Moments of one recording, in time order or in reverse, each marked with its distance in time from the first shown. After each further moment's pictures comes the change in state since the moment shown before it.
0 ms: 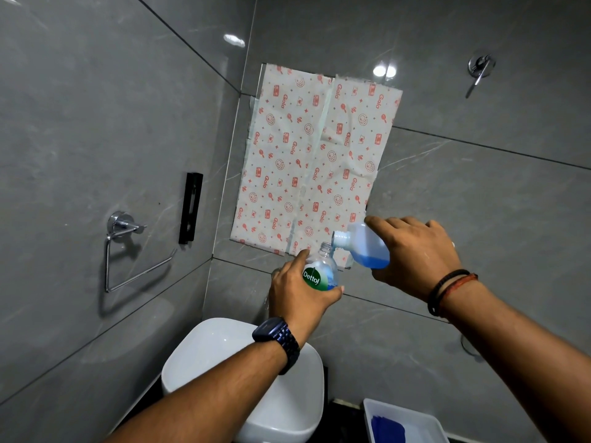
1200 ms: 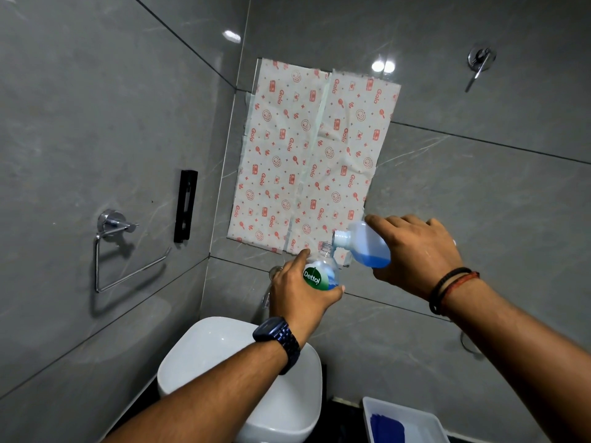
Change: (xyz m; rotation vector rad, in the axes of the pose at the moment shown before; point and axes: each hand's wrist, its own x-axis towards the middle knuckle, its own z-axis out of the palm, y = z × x) left_hand 0.002 -0.001 0.015 -0.003 -0.008 -0.004; right_hand 0.000 0.010 0.010 0.004 -0.006 -0.008
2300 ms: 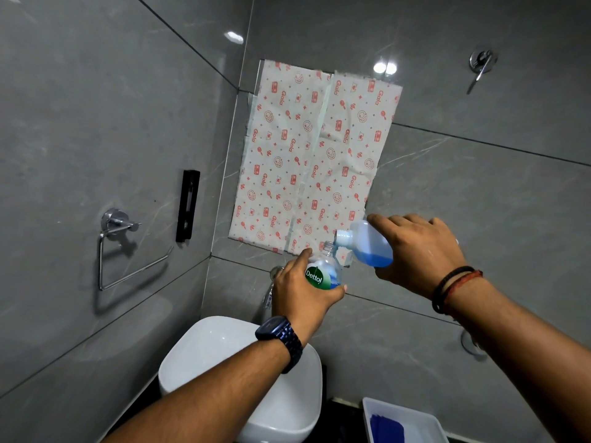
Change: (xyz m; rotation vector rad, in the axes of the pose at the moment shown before) left_hand -0.002 0.004 -0.001 -0.017 0.020 0.003; right_hand 0.000 0.001 -0.005 -0.003 -0.012 -0.007
